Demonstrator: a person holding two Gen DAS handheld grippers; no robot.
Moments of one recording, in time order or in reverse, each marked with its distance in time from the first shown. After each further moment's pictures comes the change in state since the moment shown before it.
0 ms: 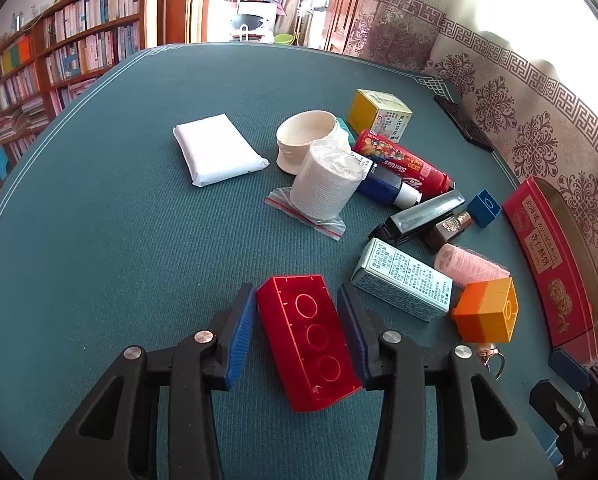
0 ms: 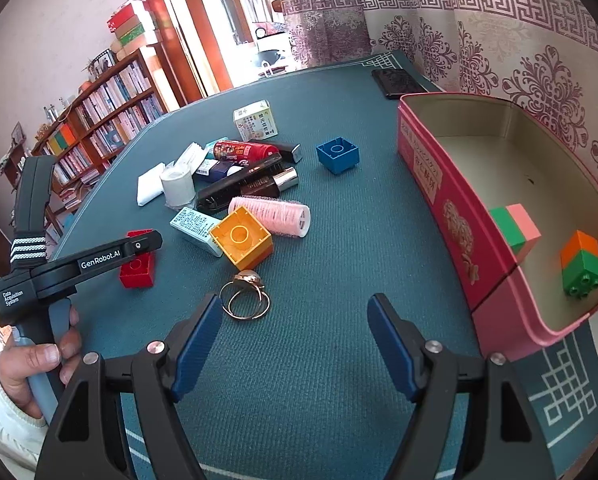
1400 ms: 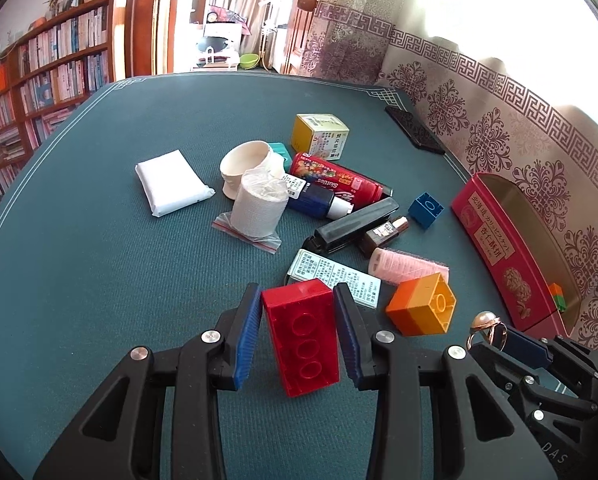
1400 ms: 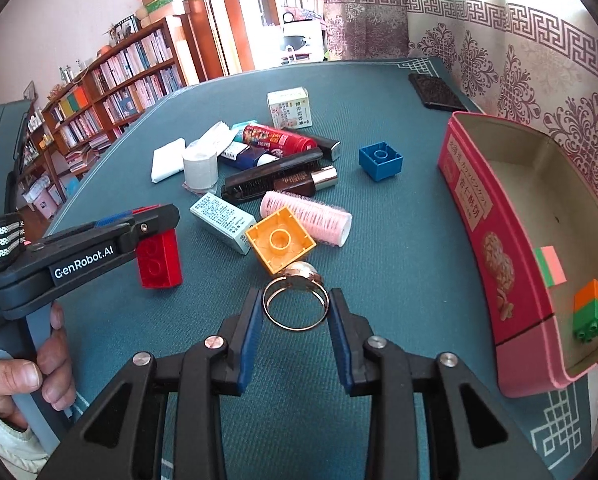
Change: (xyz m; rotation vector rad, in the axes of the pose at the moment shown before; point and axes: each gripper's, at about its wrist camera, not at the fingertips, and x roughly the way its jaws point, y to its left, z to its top) left arm -0.033 -0.034 -0.002 0.089 -0.068 -0.092; right arm 0.011 0.025 0.013 -0.120 0.039 -0.005
